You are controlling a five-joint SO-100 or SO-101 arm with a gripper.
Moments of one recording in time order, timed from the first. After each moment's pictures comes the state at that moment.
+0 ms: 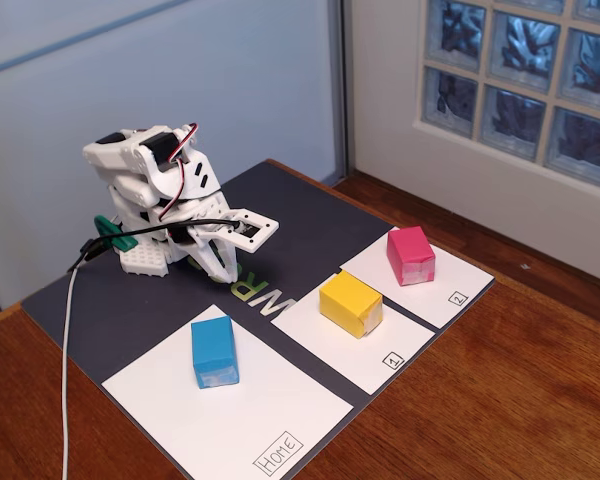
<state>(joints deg) 2.6 188.3 173.3 79.7 76.4</state>
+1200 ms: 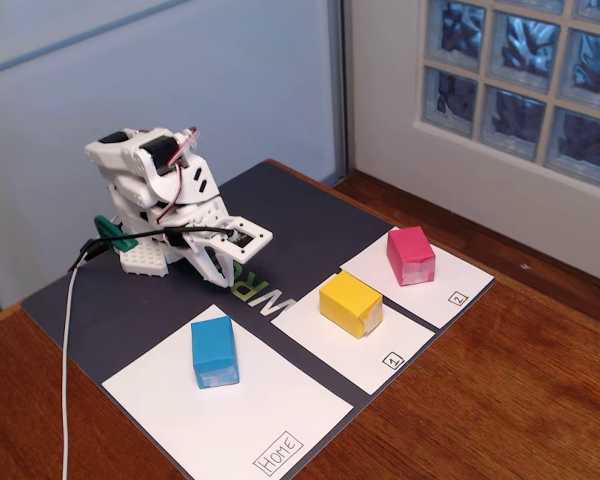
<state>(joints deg) 4.8 188.3 170.5 78.0 81.6</state>
